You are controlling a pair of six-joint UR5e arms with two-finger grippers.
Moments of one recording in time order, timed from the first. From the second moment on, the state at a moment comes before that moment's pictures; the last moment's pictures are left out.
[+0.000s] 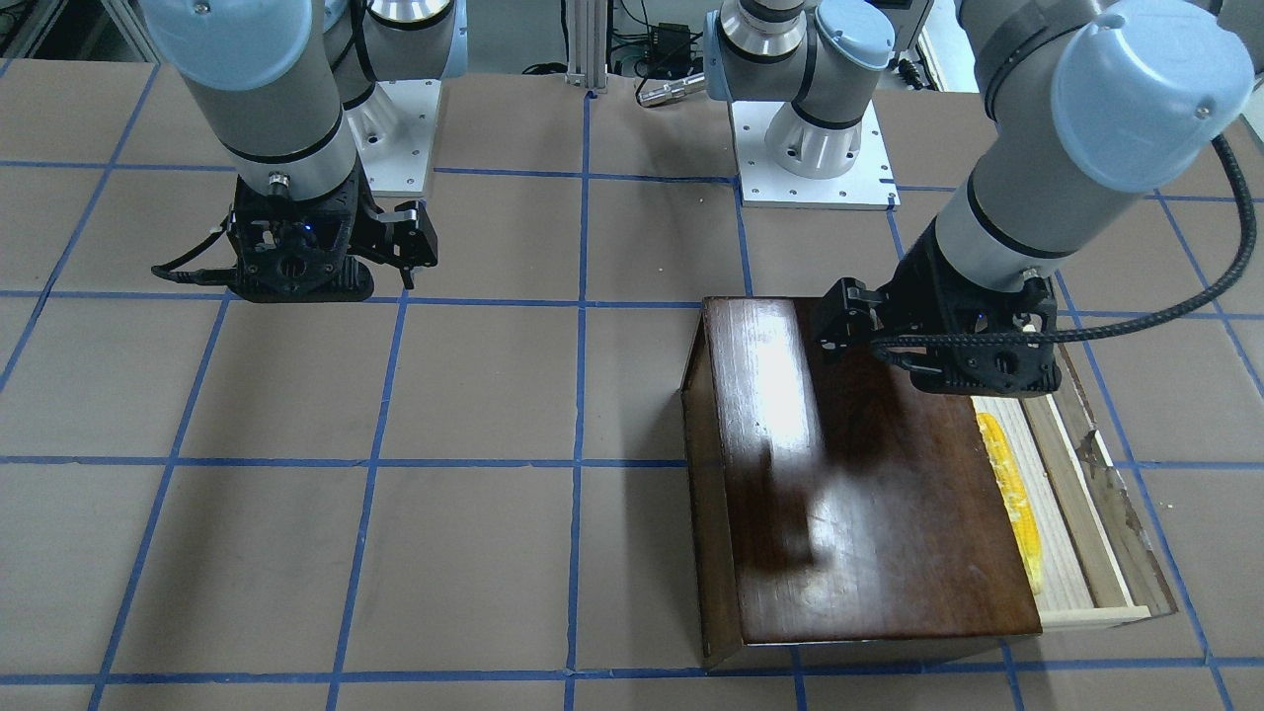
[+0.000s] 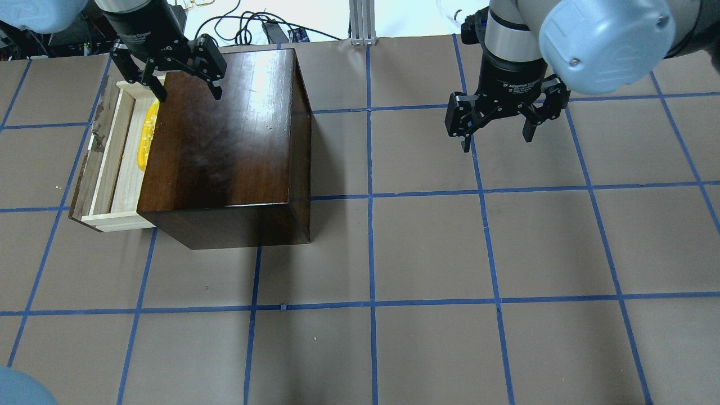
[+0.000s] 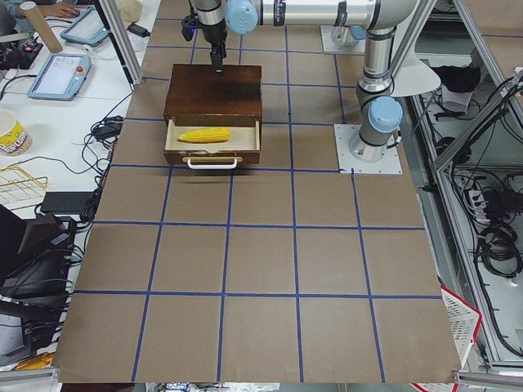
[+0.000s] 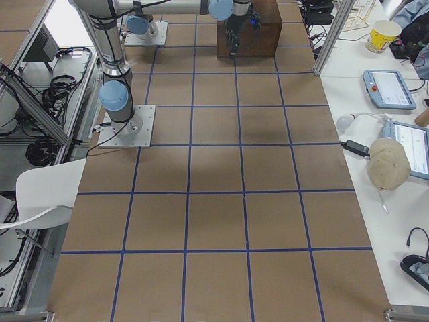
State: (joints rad) left arm -1.54 -1.80 -1.35 -1.65 1.56 0.07; right arm 1.69 -1.44 1.50 -1.50 -1.64 0.03
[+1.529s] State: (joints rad) left arm -1.54 -1.61 -1.59 -1.59 1.57 0.06; right arm 1.69 -1.44 1.50 -1.50 -1.64 0.03
